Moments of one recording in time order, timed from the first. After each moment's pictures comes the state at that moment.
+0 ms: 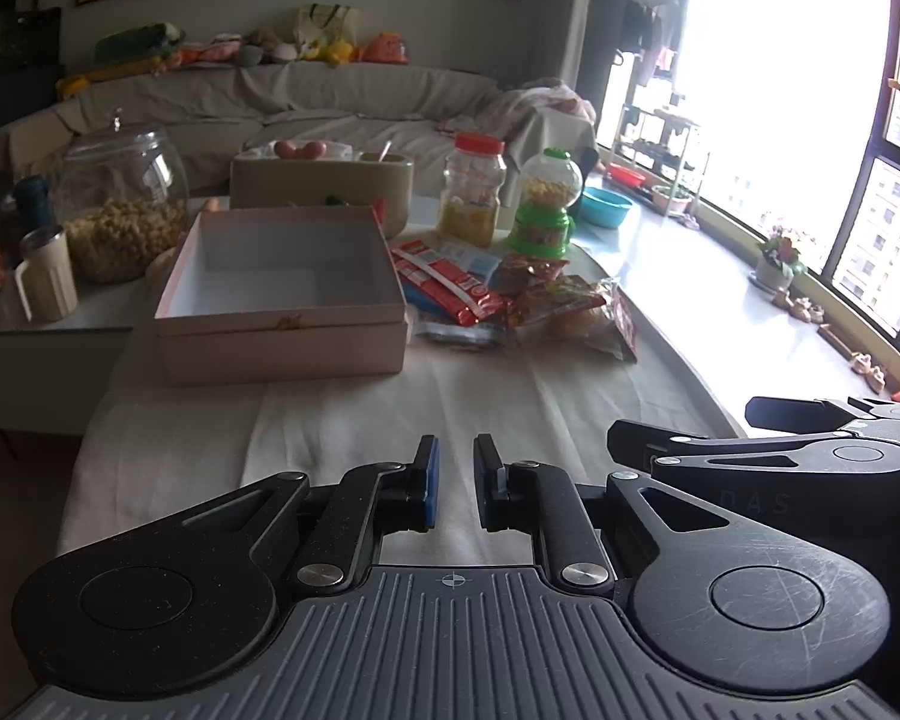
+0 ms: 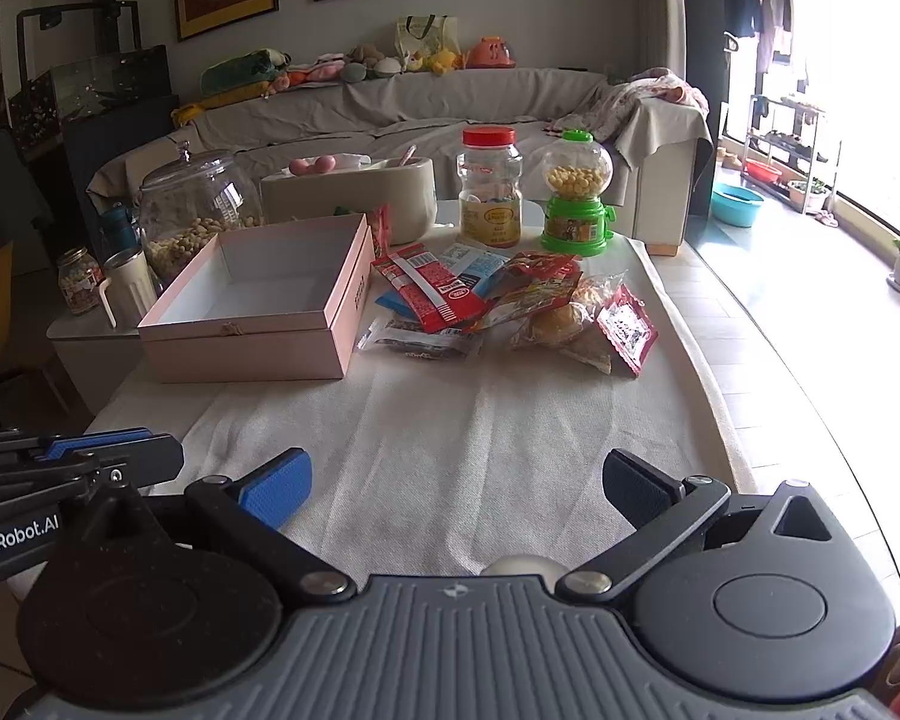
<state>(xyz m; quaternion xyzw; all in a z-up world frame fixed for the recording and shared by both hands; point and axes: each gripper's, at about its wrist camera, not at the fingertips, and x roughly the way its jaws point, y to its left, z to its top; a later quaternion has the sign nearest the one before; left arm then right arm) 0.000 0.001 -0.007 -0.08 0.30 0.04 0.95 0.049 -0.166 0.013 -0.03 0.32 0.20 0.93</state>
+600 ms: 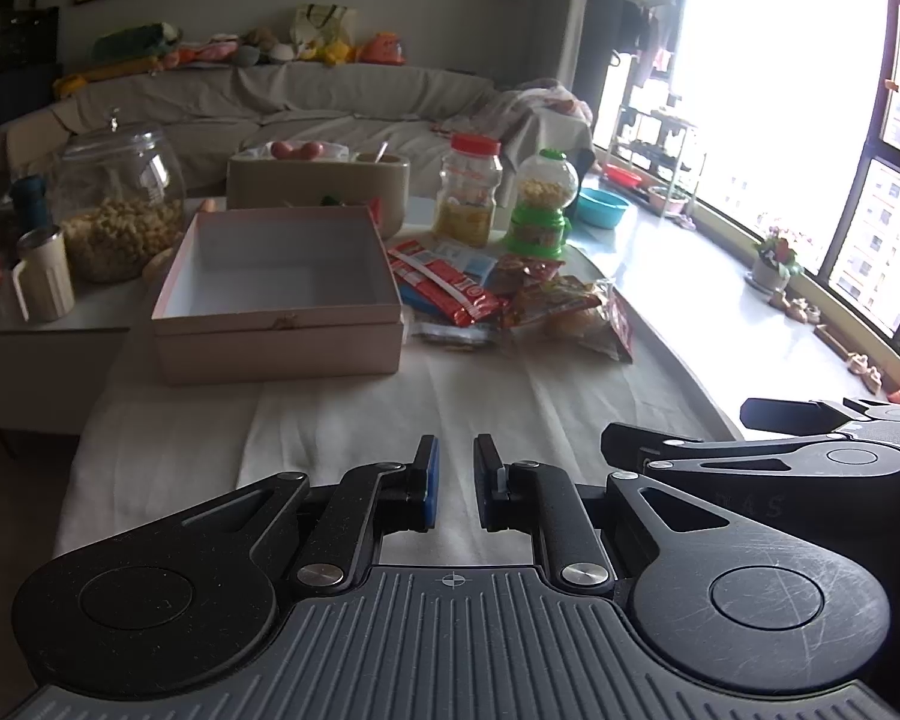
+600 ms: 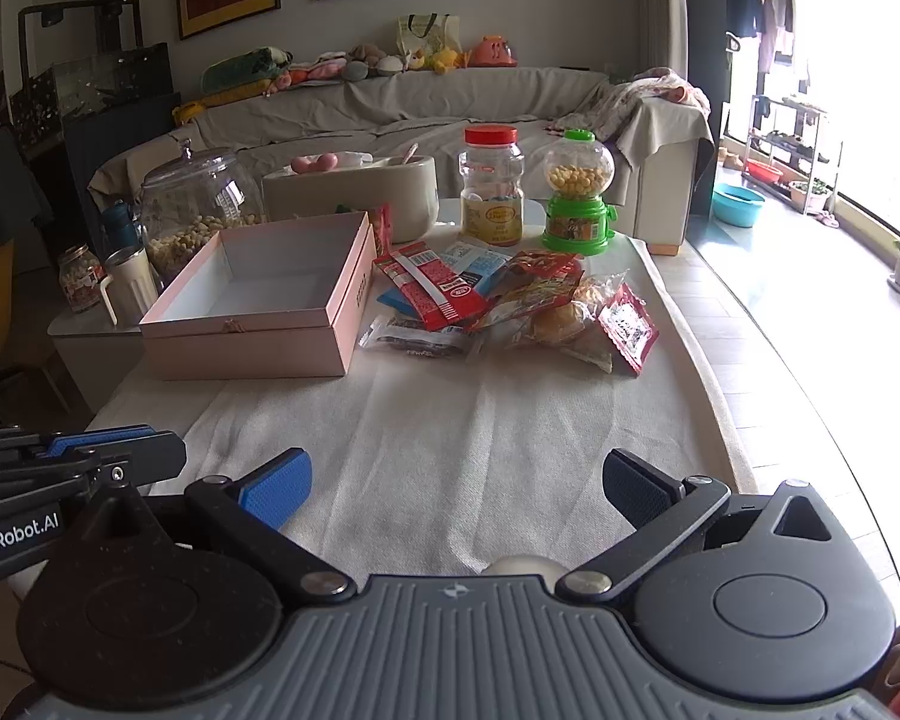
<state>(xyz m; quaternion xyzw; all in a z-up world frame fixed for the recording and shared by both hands) -0.001 -0.001 -0.007 -0.08 0.30 0.04 0.95 0.048 -0.166 0.013 -0.03 0.32 0.20 0.93</state>
